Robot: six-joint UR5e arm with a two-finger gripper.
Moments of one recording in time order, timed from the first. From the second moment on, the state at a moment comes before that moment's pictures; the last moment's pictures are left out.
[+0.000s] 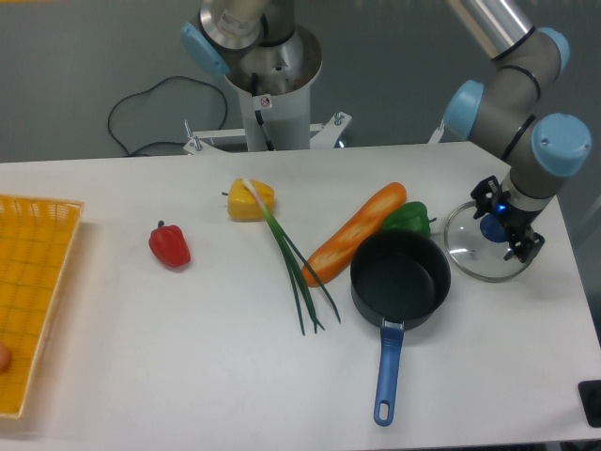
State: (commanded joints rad) arm 2.94 -2.10 -1.57 -1.06 1.58 1.97
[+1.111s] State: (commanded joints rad) arm 2.86 -2.05 -1.61 -1.06 1.43 1.61
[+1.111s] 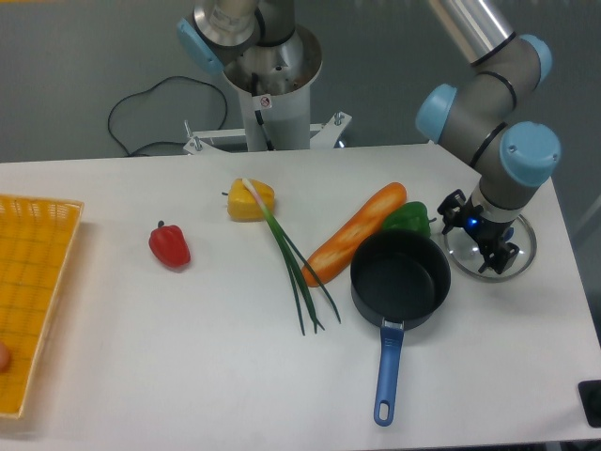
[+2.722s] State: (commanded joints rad) arm 2.73 -1.80 -1.69 -1.28 1.50 0.98
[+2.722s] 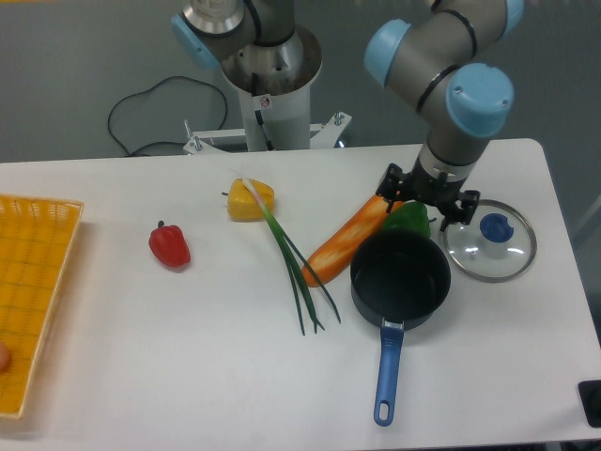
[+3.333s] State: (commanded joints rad) arm 2.56 -1.81 -1.70 -1.28 1.52 0.60
